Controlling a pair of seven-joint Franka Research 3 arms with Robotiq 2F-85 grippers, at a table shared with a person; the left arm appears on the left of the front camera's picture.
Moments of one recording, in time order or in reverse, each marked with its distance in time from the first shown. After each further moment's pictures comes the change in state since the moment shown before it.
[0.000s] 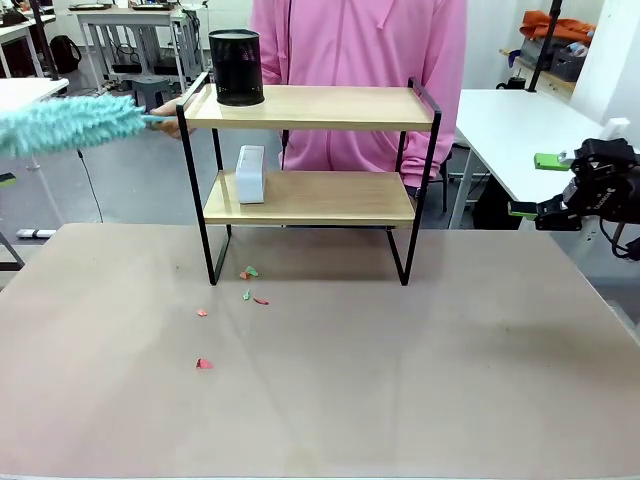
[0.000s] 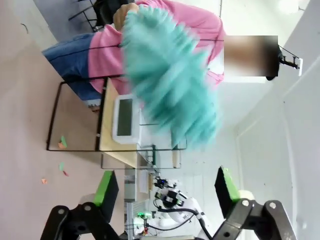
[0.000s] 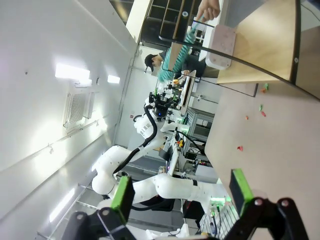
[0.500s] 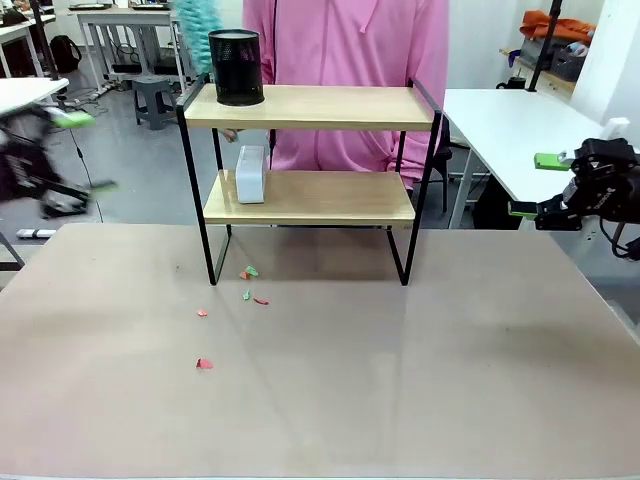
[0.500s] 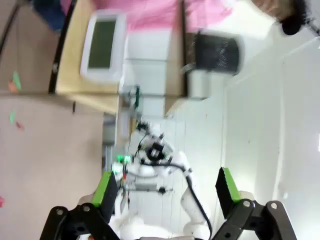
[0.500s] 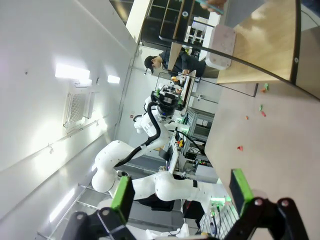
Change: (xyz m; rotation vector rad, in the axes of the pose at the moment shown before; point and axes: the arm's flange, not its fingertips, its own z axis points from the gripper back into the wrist) left arm -0.070 0.023 -0.125 -0.043 0.330 0.130; right arm 0.000 0.000 0.000 0.000 0.000 0.000
